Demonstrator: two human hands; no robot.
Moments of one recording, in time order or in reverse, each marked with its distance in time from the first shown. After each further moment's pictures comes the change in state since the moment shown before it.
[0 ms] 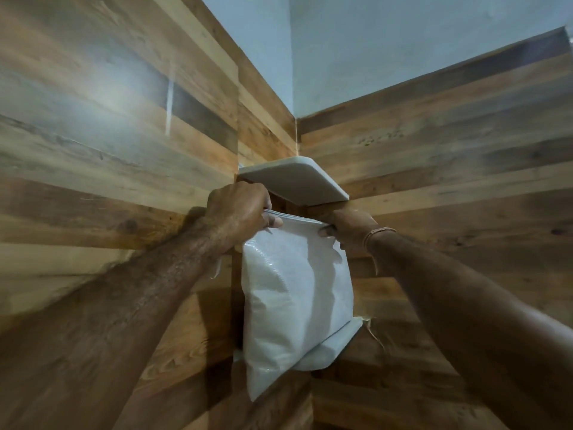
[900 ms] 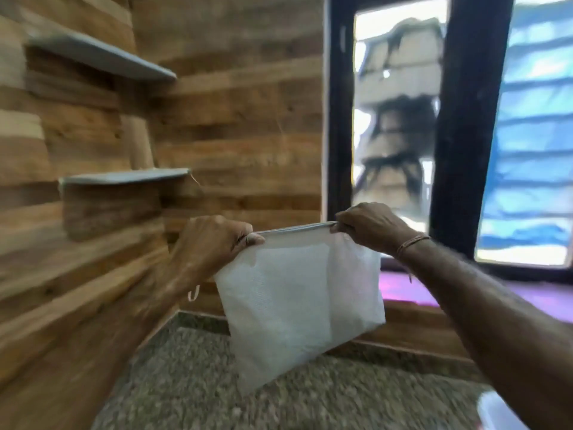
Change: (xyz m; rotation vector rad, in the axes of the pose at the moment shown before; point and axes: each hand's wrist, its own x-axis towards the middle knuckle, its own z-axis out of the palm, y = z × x) left_hand -0.304 0.408 -0.053 -0.291 -0.212 0.303; right_hand -0.566 0.245 -0.164 -0.186 -0.211 0.030
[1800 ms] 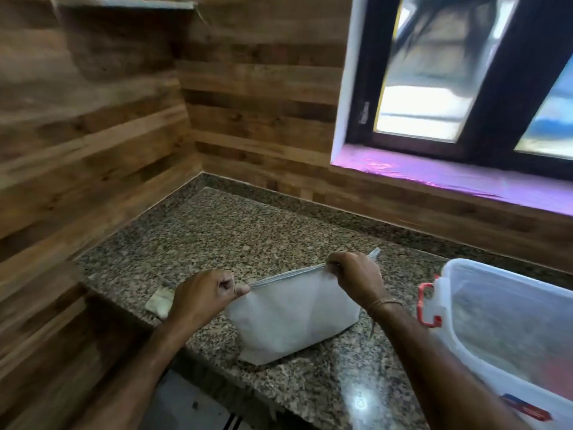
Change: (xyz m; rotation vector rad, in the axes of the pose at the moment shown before) left_hand -0.305 0.142 0.108 -0.233 -0.506 -0.618; right_hand -0.271 -0.085 0.199 0.443 -0.343 0.232
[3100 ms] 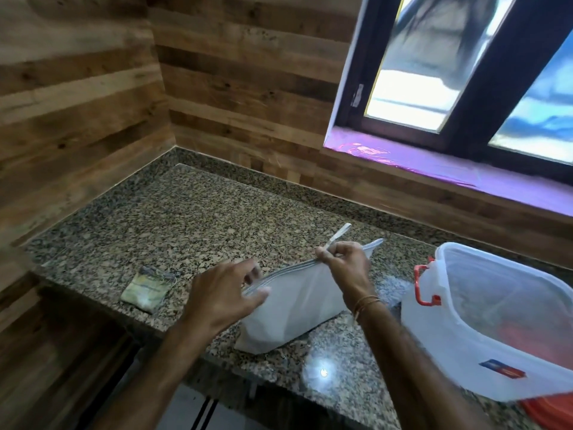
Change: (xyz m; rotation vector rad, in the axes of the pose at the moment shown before) left_hand -0.015 0.006 -0.005 -0.107 -0.129 0.182; right_hand -0.012 -0.061 0.034 0.814 0.210 0.547
